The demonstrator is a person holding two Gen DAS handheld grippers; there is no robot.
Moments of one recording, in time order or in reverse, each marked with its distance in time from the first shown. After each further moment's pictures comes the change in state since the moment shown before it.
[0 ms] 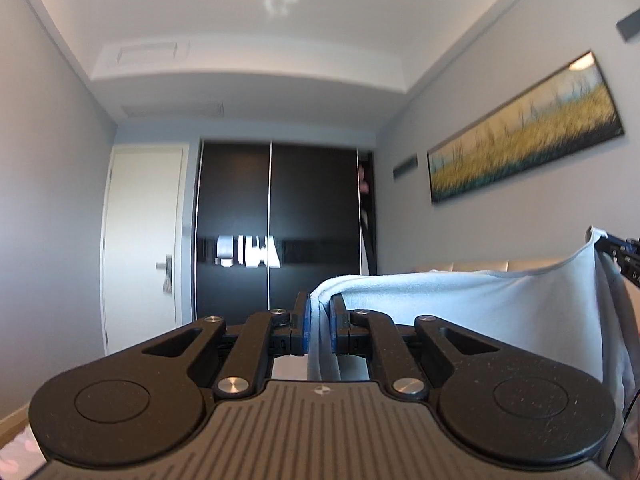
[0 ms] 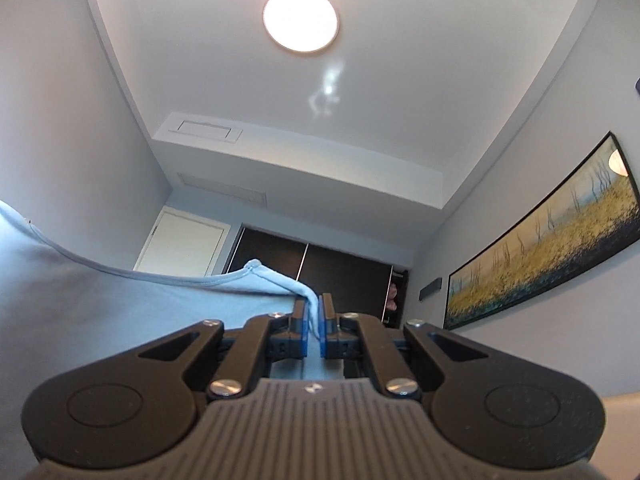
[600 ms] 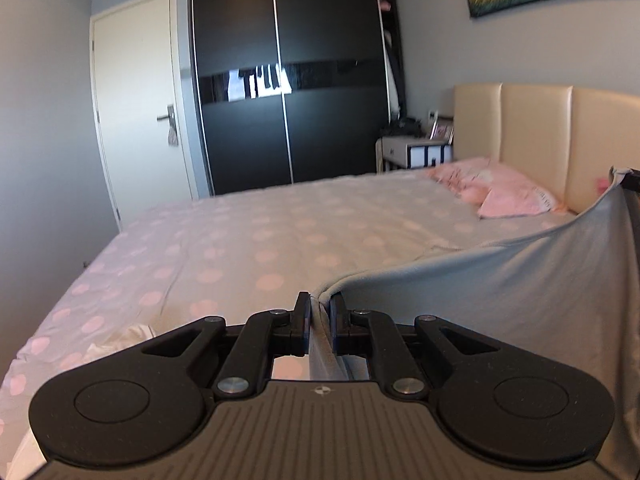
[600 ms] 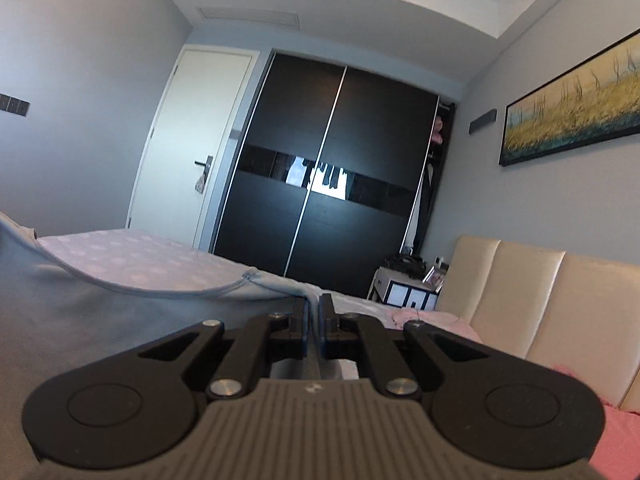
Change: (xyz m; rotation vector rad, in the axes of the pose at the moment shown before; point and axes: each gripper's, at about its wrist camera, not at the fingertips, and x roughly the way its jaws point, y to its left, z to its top) left arm 0.262 0.054 -0.162 0.069 0.519 0.071; right arm 0.196 0.058 -0.230 -0.005 0.512 0.099
